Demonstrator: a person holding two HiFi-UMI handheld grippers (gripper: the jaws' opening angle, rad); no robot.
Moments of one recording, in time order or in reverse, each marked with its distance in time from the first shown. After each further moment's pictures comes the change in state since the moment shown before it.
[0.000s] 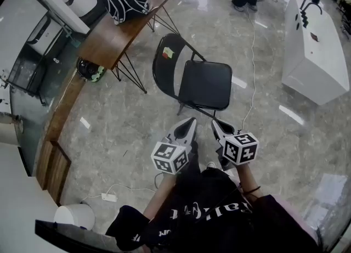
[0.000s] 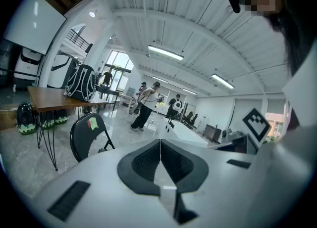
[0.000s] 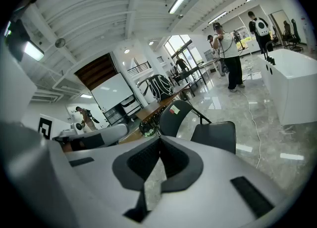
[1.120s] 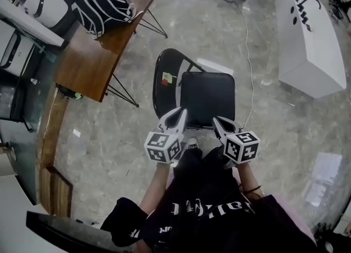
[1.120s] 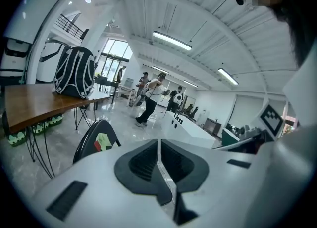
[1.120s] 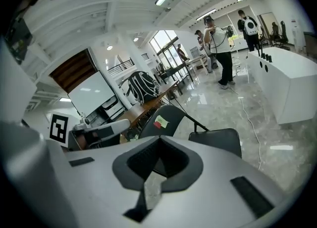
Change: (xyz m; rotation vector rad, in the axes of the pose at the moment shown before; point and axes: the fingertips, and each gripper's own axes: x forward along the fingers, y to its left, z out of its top) left arm 0.159 0.245 0.092 0.000 0.123 -0.034; right arm 0.213 -0.058 0.120 0.088 0.032 -0.149
